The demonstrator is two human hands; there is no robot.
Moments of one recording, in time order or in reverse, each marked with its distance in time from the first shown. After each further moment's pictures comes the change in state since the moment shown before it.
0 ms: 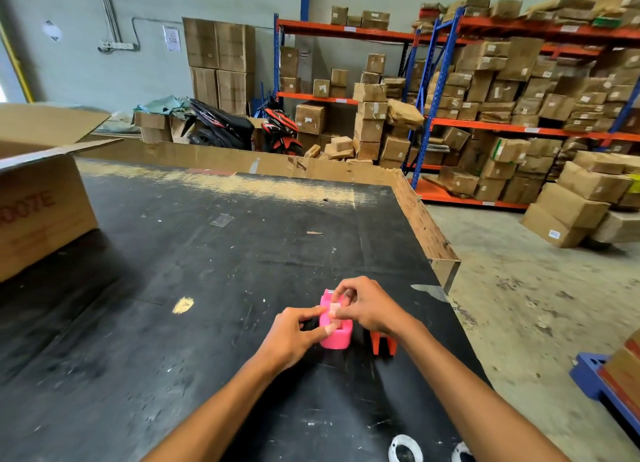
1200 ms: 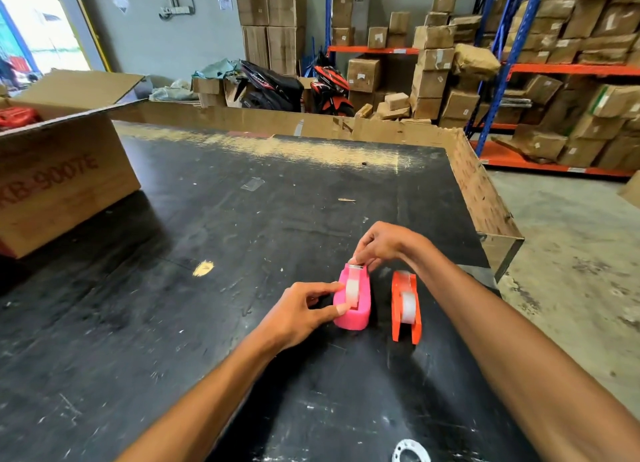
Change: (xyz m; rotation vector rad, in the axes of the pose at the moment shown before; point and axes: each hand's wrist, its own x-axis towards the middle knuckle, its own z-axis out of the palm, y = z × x) left_hand 0.004 -0.008 0.003 0.022 0.026 -0.134; right_hand 0.091 0.012 -0.028 0.132 -0.416 0.128
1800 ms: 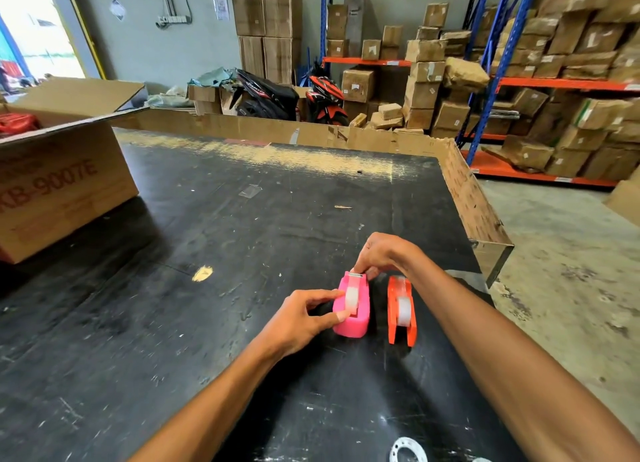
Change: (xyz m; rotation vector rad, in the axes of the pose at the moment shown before) left_hand -0.012 0.013 0.002 -0.076 0.006 -0.016; right_hand -0.002 -0.007 0.010 -0.100 0.113 0.209
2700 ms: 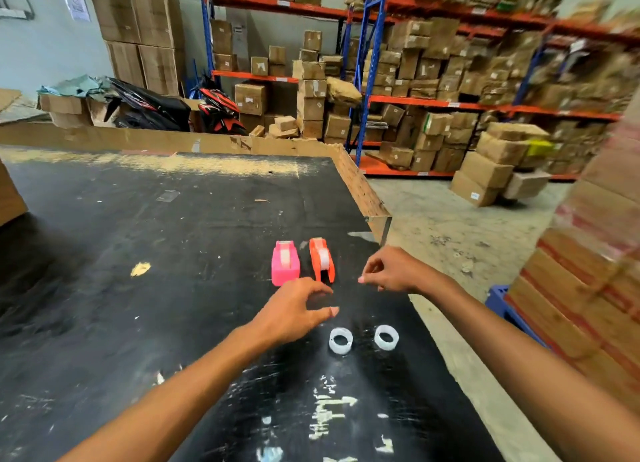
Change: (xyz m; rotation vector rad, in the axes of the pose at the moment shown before) left_hand -0.090 0.059 0.046 0.430 -0.224 0.355; right_hand -0.232 0.085 0.028 -0.186 0.376 -0.035
